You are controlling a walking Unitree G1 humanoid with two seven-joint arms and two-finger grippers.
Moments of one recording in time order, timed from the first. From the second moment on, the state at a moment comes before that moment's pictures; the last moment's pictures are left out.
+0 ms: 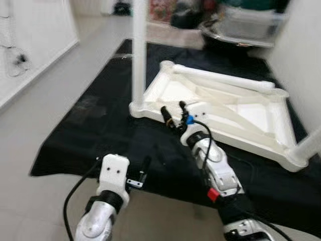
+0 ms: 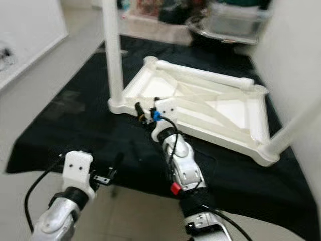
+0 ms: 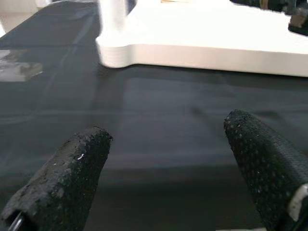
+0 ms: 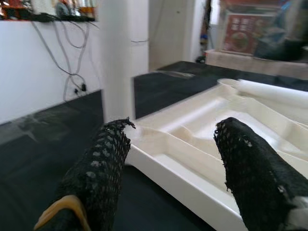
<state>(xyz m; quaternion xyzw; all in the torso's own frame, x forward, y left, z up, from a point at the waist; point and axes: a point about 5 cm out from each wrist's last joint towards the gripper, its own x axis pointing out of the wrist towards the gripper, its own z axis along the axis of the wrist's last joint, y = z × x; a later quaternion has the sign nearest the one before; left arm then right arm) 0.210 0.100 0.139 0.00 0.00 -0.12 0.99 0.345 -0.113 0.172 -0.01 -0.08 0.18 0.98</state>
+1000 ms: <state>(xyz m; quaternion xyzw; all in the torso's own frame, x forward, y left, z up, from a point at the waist) 0.190 0.081 0.161 -0.03 -0.03 -0.16 0.99 0.408 -0.062 0.221 -0.22 0.05 0.32 0.92</state>
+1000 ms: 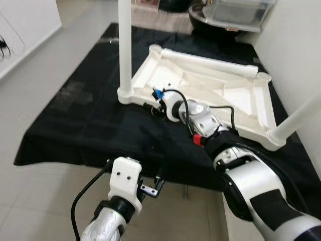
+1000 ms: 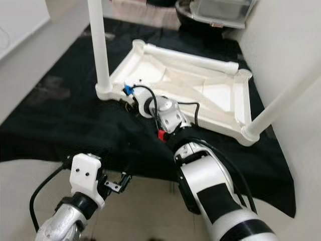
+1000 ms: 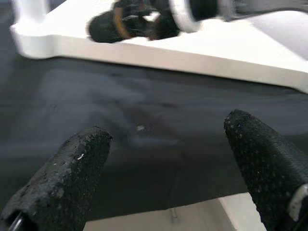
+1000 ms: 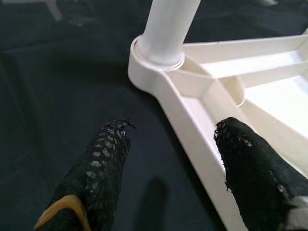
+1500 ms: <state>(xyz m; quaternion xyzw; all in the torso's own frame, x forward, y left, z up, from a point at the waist) 0.177 0.084 0.171 -0.02 -0.03 -0.14 0.99 0.419 -0.063 0.255 -0.23 0.03 0.25 0.94</state>
